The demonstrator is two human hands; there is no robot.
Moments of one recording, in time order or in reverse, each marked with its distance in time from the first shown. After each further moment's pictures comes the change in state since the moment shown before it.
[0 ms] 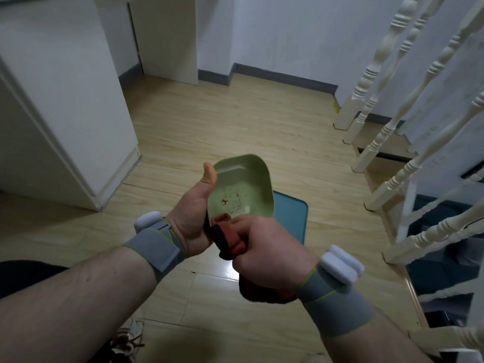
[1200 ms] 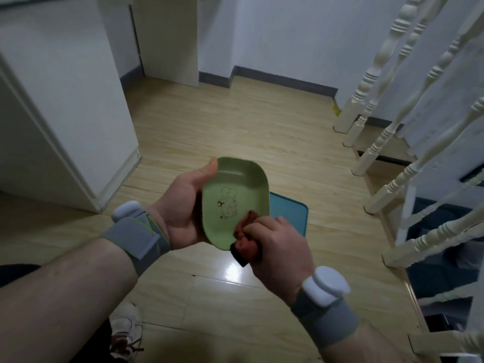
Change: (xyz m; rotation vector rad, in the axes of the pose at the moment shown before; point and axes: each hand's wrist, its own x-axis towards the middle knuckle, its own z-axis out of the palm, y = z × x) left_hand -0.007 0.034 -0.002 0.187 0.026 -0.205; right_hand 0.004 0.055 0.035 -0.368 0.571 -0.133
